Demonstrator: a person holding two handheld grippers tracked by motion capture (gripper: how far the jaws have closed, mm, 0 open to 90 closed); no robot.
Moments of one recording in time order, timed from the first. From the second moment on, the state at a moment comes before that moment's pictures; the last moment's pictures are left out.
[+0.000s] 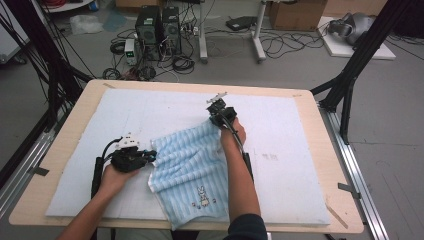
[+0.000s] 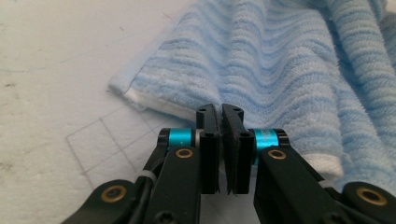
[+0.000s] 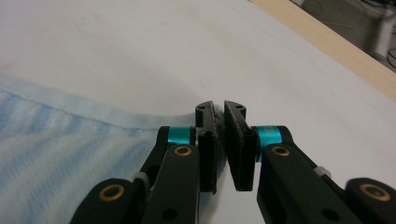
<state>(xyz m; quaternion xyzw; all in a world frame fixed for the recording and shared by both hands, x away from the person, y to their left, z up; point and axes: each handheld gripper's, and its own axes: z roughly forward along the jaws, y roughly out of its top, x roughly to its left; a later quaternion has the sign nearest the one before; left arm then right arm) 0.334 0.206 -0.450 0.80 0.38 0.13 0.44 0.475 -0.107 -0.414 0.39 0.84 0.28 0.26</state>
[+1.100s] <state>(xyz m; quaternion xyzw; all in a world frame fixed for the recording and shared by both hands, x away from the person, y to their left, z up) 0.410 0.166 -0.450 0.81 0.39 0.19 0.40 0.397 -0.141 -0.434 0.36 0.86 0.34 0.11</state>
